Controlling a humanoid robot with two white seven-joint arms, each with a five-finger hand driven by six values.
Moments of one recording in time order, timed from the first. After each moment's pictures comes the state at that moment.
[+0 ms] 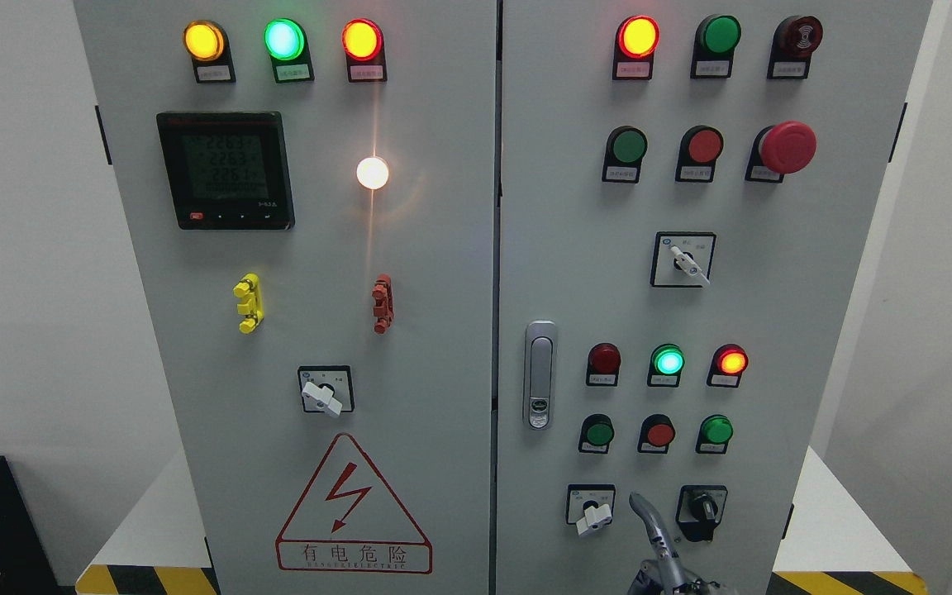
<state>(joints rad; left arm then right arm) 0.00 -0.11 -0.13 0.00 0.16 -0.11 0.00 0.13 0.13 0.16 -2.06 1.02 -0.17 -0.17</state>
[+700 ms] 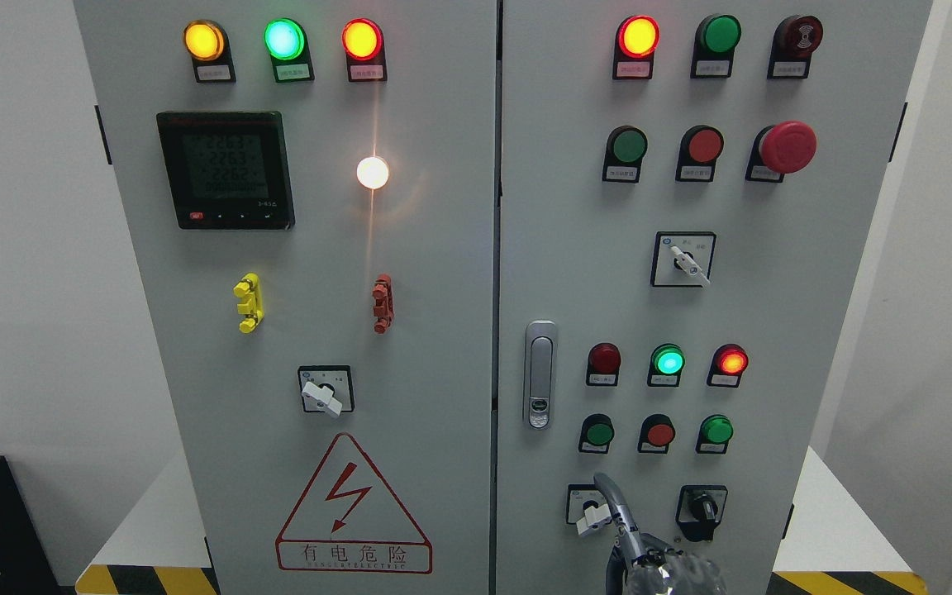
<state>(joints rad) 0.00 -0.11 -0.13 0.00 0.16 -0.11 0.00 0.02 0.13 0.17 -1.96 1.19 -0.15 -0.17</state>
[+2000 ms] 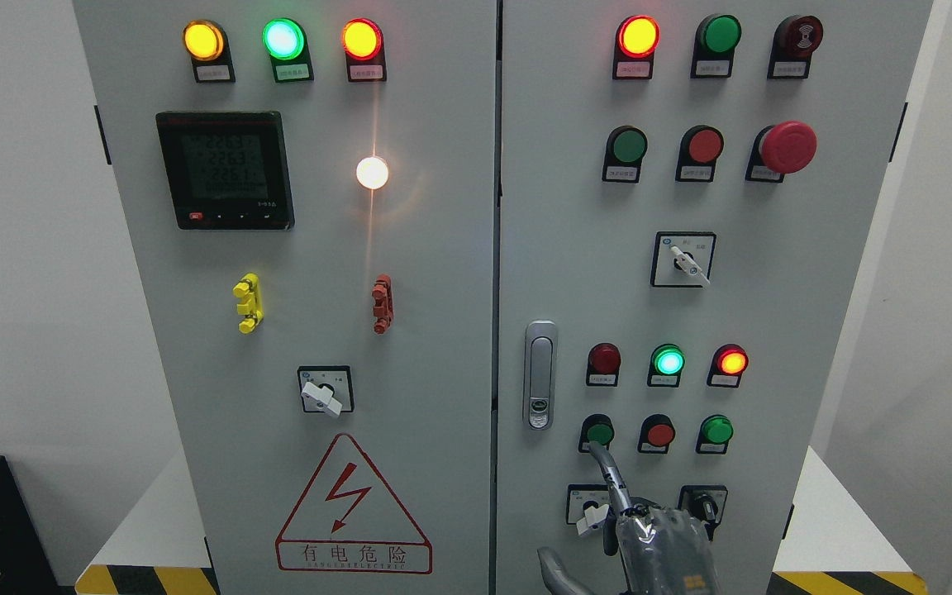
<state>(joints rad) 0.00 -0.11 -0.13 0.00 0.16 -0.11 0.00 -0.14 0.13 0.10 -1.75 1.21 -0.16 -0.17</state>
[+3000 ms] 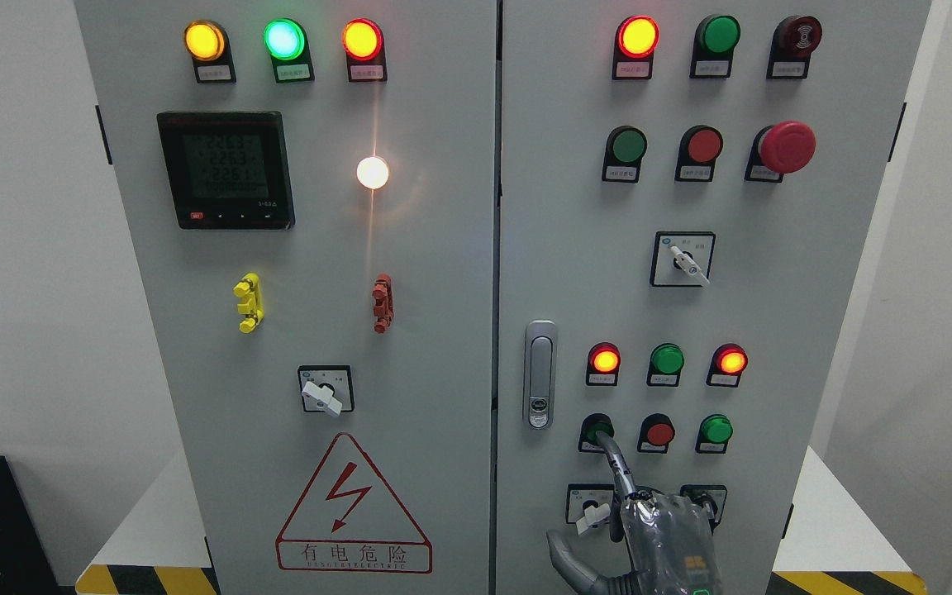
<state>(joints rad) 0.00 -0.11 -0.13 0.00 0.16 -0.11 0.00 -0.20 0.13 0.07 -1.68 1.20 -0.15 -0.17</state>
